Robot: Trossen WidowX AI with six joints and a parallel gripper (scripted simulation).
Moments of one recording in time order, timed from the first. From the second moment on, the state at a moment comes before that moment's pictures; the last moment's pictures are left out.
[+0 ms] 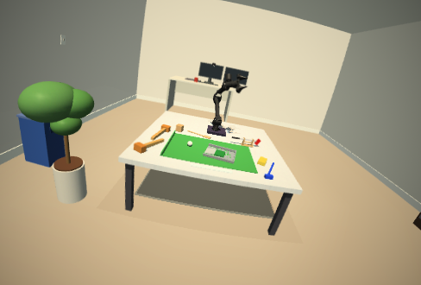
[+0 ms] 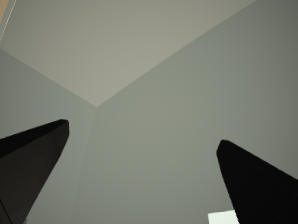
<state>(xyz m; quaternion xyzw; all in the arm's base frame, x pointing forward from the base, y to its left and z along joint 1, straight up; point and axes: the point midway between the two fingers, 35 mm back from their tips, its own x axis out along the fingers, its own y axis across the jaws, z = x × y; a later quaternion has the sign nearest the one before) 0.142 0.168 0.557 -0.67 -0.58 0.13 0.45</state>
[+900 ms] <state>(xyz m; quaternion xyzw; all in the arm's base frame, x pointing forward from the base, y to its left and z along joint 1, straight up) 0.244 0.221 0.157 -0.48 0.26 0.61 0.58</state>
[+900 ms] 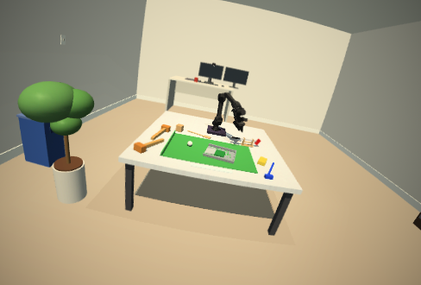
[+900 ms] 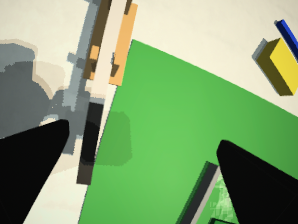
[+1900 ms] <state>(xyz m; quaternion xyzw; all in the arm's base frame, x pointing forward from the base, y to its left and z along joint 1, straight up) 0.223 0.200 0.077 -0.46 0.38 0.60 0.53</state>
